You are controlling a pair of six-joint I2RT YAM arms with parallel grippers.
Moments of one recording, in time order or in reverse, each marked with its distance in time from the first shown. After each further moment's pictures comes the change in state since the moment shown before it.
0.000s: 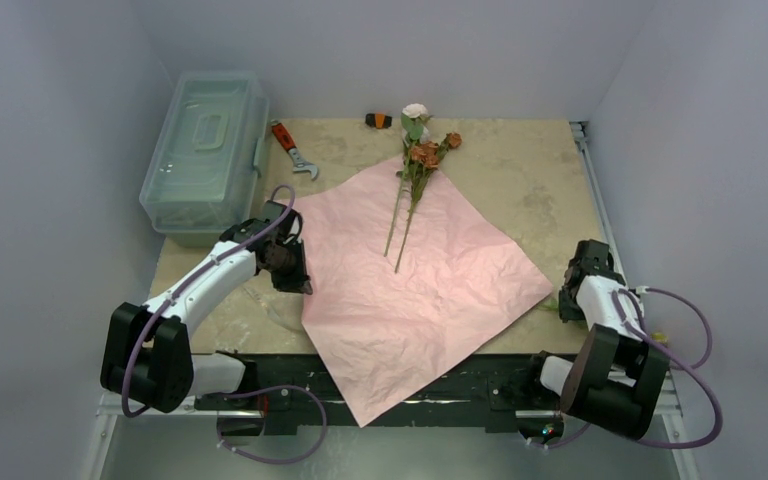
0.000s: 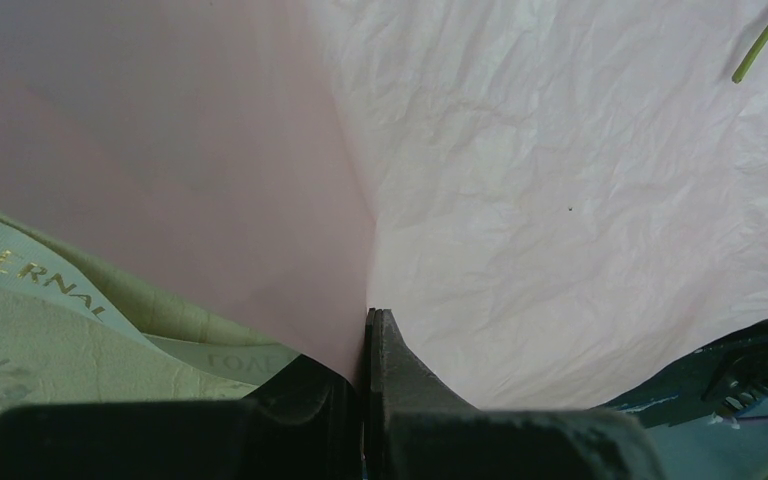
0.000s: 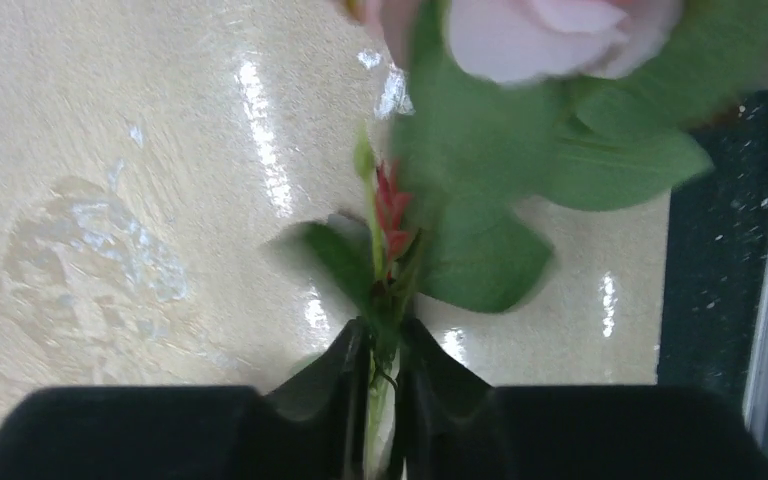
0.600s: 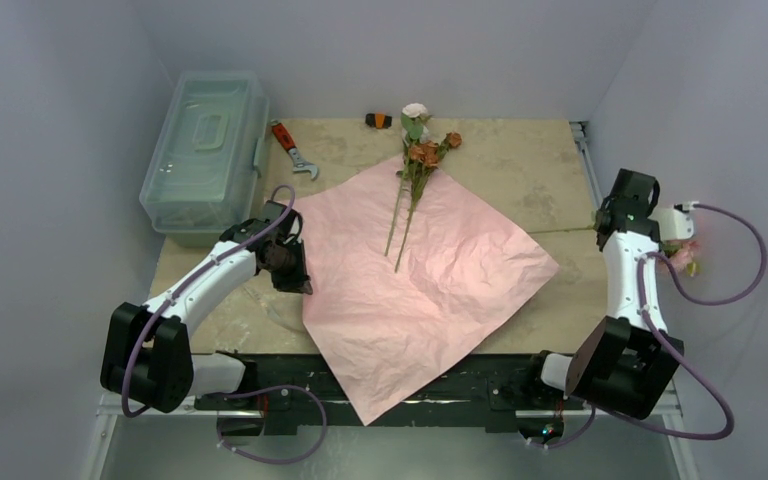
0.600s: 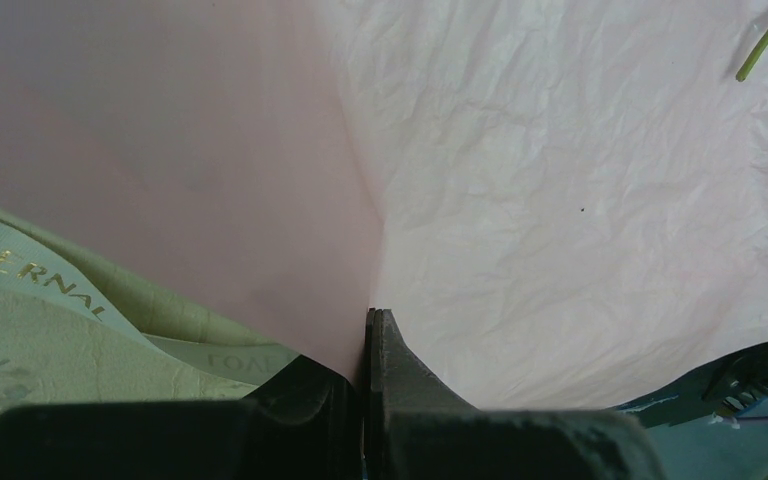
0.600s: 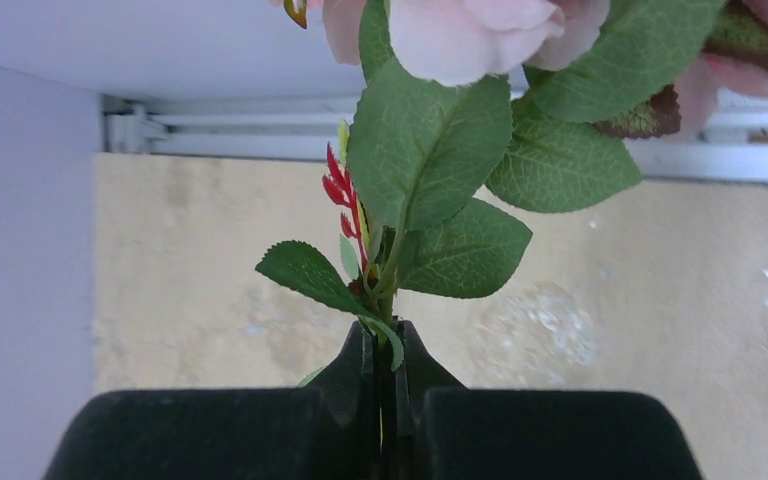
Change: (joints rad) left arm -0.001 0.000 0.000 0.000 0.000 0.000; right arm -0.008 0.099 0.449 0.101 0.040 -0.187
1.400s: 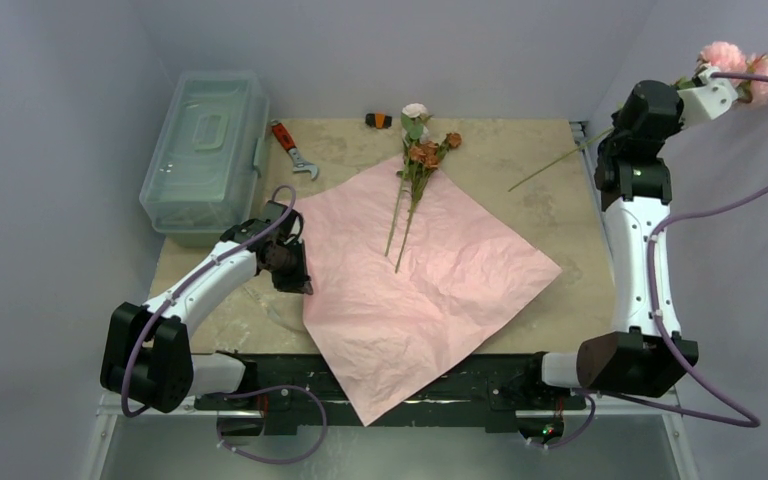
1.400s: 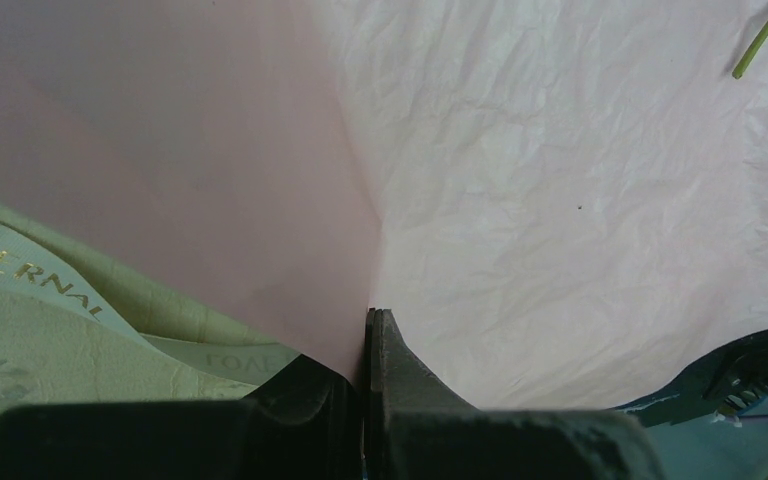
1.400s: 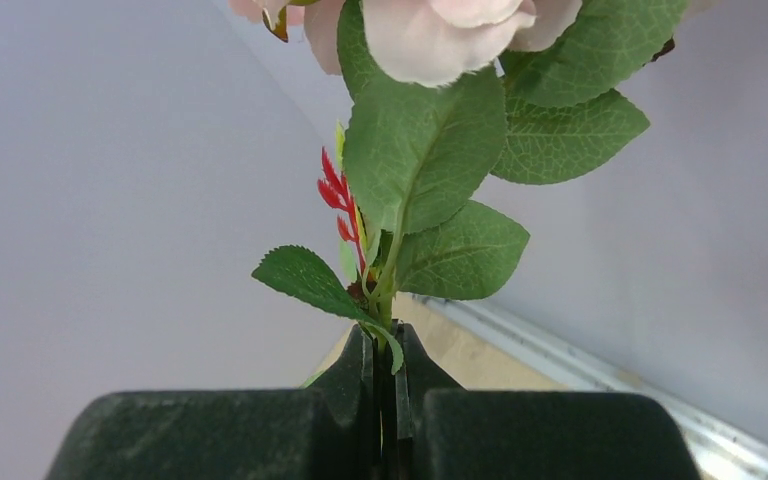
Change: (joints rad) left arm -0.005 0.000 0.000 0.000 -0.001 0.000; right arm 0.230 0.088 0.544 0.274 0.177 -0.550
